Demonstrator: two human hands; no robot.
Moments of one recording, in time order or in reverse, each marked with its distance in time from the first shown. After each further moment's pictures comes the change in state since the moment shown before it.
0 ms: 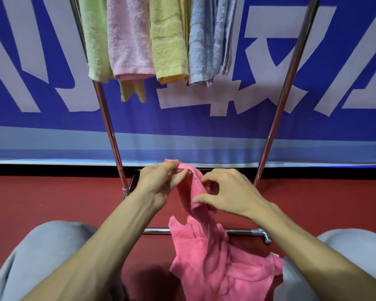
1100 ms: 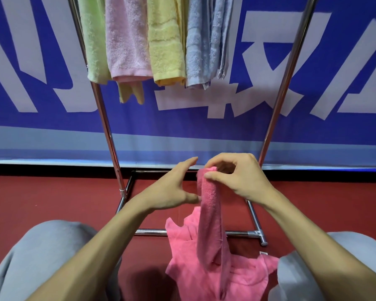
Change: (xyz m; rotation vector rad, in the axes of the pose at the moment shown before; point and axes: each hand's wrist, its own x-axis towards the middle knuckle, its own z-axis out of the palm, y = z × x) left_hand 0.004 -0.010 -0.009 1.300 -0.553 0.442; right_hand 0.005 0.007 -0.034 0.510 0.178 0.051
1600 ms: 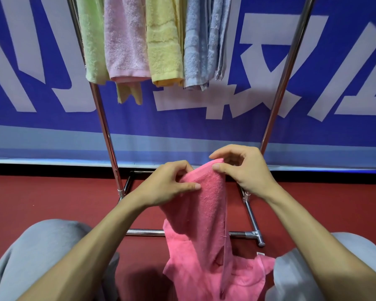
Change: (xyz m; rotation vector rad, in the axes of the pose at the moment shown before) left_hand 0.007 -0.004 -0.006 -0.115 0.074 0.133; right_hand 0.003 -0.004 -0.016 0.135 0.053 0.039
